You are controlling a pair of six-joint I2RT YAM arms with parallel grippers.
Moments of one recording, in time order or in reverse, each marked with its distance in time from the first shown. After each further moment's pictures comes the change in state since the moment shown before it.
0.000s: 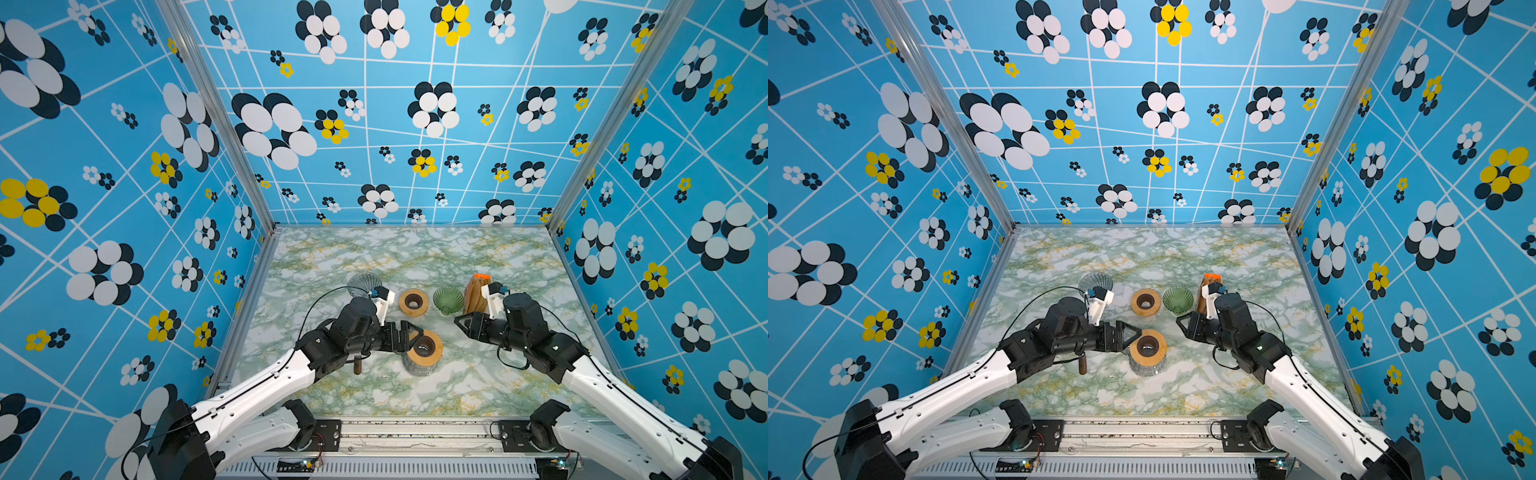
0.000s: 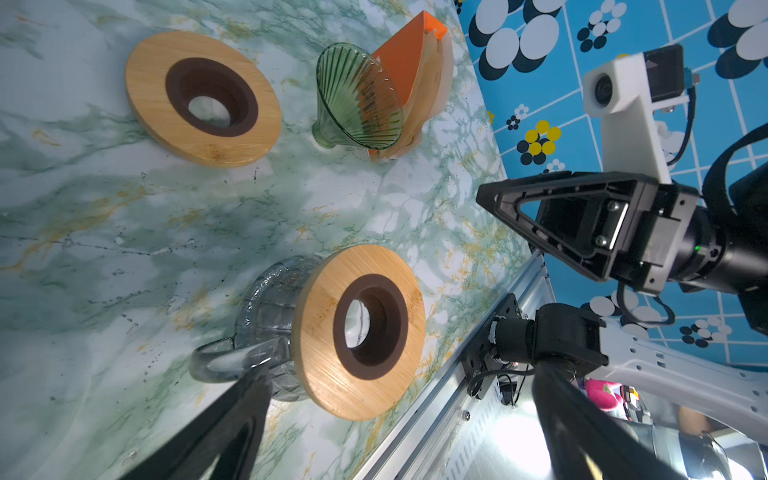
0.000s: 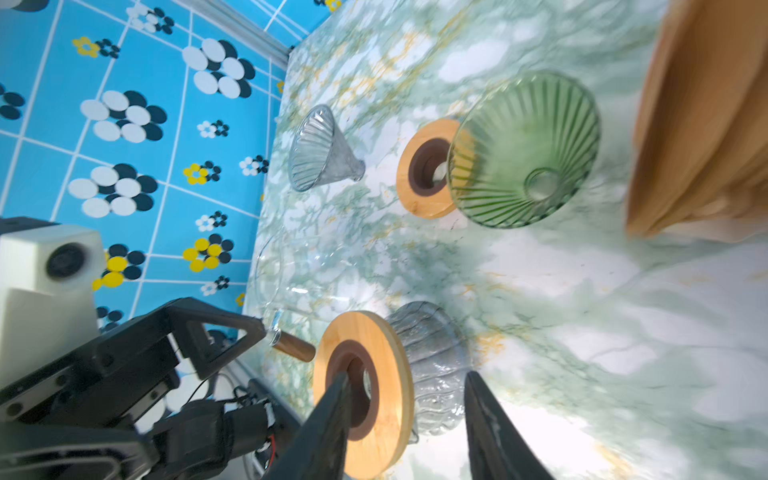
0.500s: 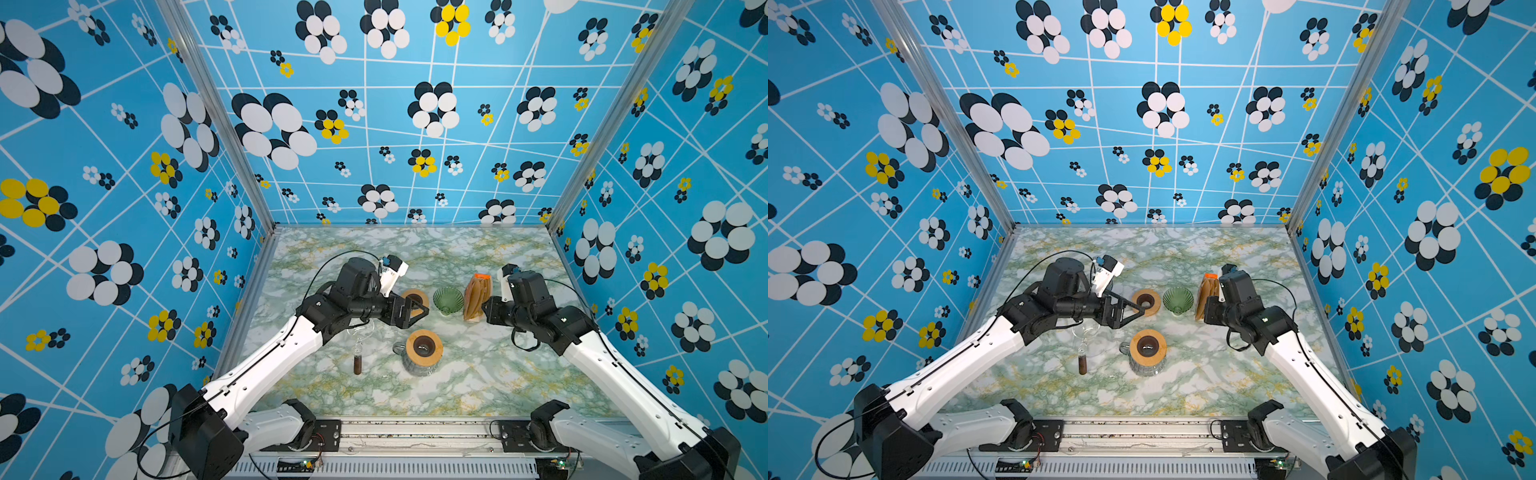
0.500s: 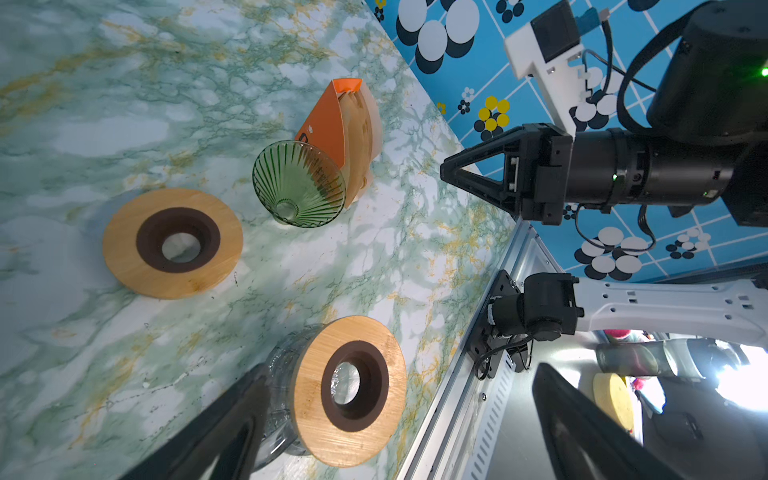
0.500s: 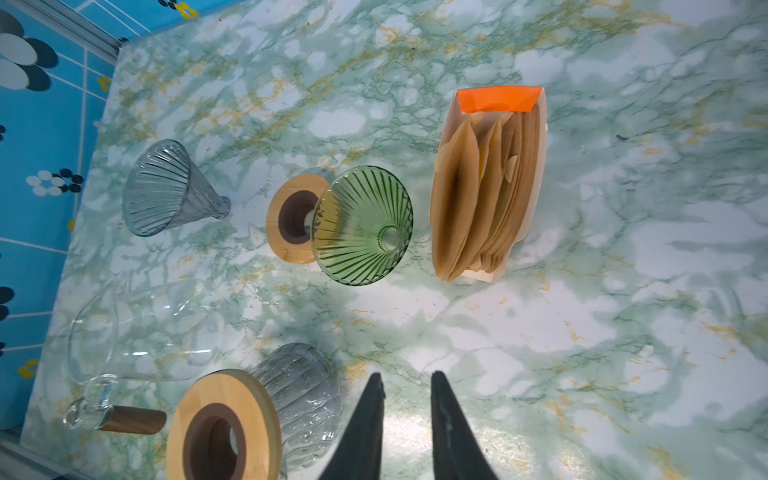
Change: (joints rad) left arm 0.153 0.196 0.347 -0.184 0.253 0.399; right arm -0.122 0.164 0.261 -0.309 0.216 -0.260
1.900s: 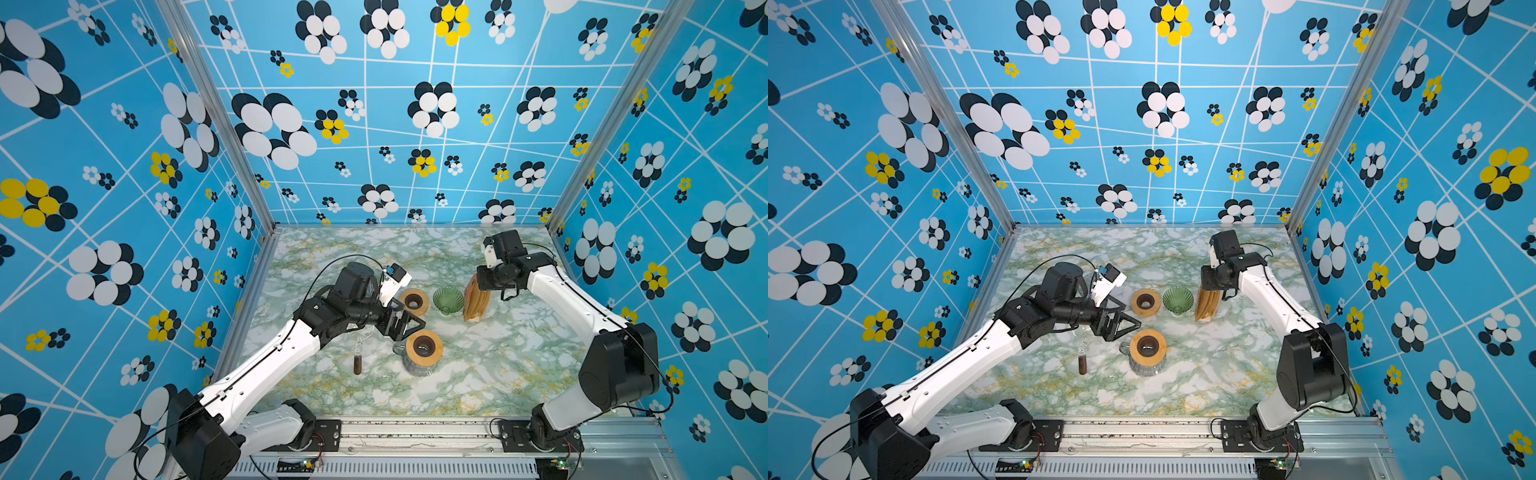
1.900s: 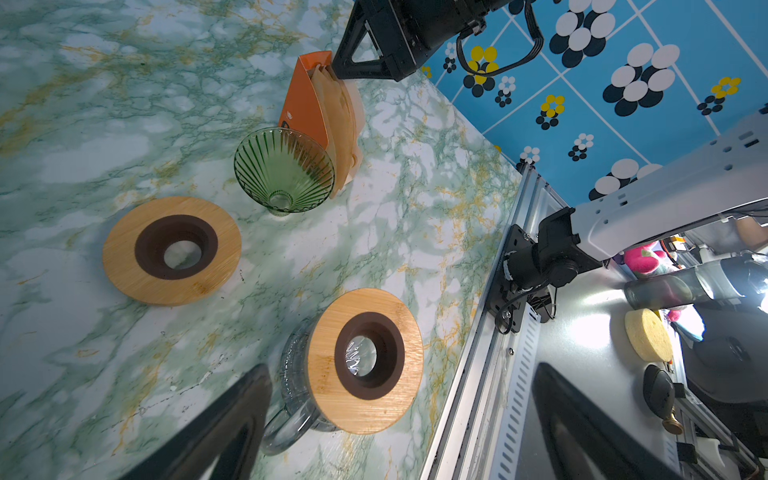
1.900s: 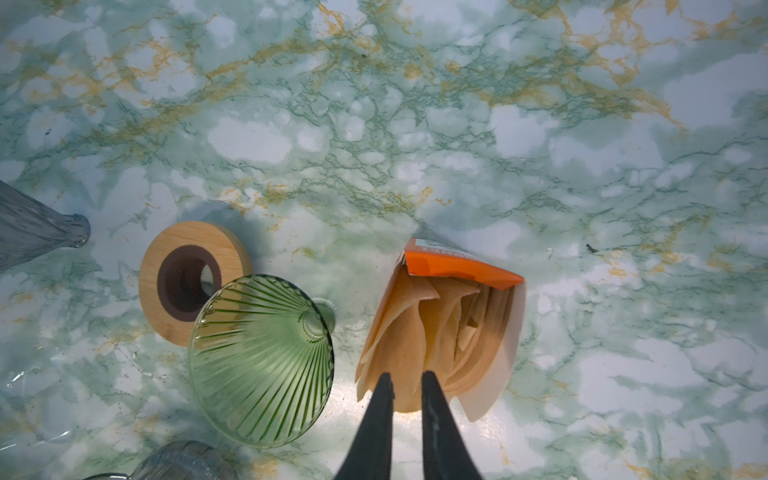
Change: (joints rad) left arm -0.006 -0.040 -0.048 -0.044 0.037 0.176; right arm -0.156 0.542 0.362 -0.024 -0.041 -0.288
